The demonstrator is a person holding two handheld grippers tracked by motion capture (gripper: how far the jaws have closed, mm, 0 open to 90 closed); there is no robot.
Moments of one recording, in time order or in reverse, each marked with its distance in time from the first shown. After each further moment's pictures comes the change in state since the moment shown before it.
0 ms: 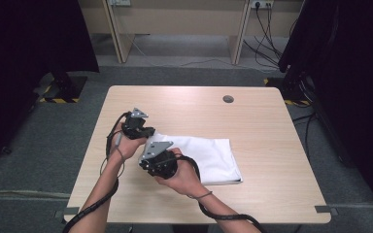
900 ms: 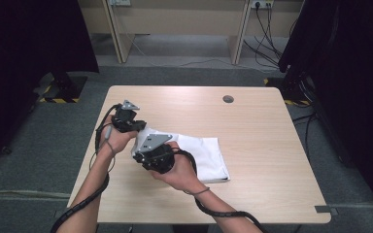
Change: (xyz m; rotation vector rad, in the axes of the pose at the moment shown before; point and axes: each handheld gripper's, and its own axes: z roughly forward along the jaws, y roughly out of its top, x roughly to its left) left arm 0.015 0.013 -0.032 0.013 0.054 0.002; right arm 0.003 0.028 -0.014 -0.079 -0.004 -0.009
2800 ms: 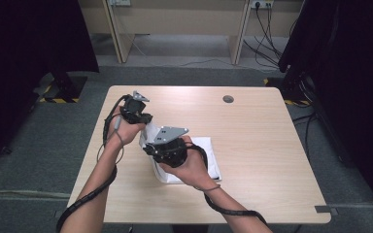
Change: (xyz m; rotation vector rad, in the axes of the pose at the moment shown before) left arm -0.025 0.044 0.005 0.034 0.021 0.043; right arm -0.023 -0.007 -0.041 -0.056 -0.057 0.045
